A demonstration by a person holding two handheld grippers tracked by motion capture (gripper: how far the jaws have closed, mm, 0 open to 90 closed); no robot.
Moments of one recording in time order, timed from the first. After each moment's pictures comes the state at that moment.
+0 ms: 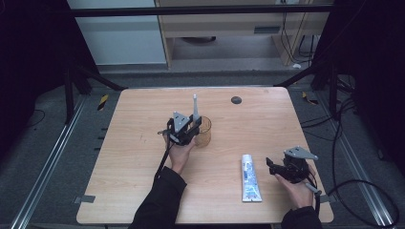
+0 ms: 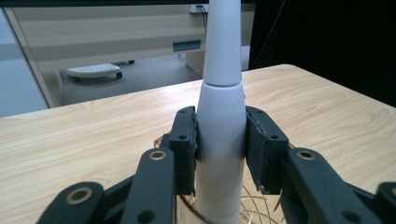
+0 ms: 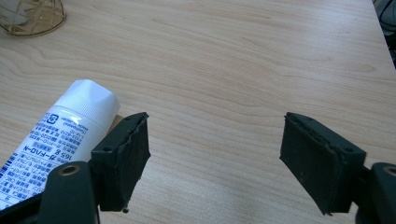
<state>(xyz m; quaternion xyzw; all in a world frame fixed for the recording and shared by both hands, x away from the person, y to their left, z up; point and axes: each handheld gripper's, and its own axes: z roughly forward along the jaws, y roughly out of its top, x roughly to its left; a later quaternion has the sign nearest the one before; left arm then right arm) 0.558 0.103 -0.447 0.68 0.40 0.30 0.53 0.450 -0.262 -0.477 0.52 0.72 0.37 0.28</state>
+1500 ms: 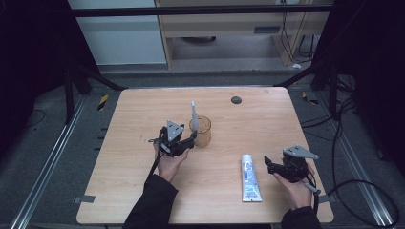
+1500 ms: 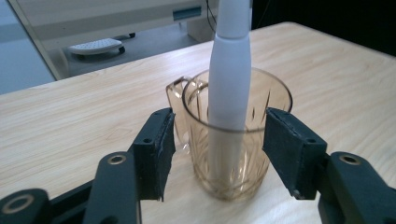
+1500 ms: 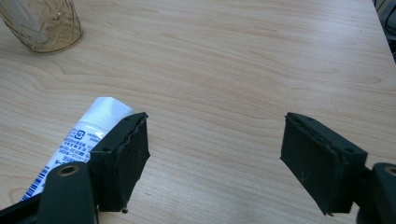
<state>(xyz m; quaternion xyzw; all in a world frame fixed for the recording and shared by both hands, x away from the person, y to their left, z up) 0.518 0.126 -0.439 0.73 0.40 0.29 0.47 0.448 -0.255 -0.467 0.52 0.71 0.39 0.28</state>
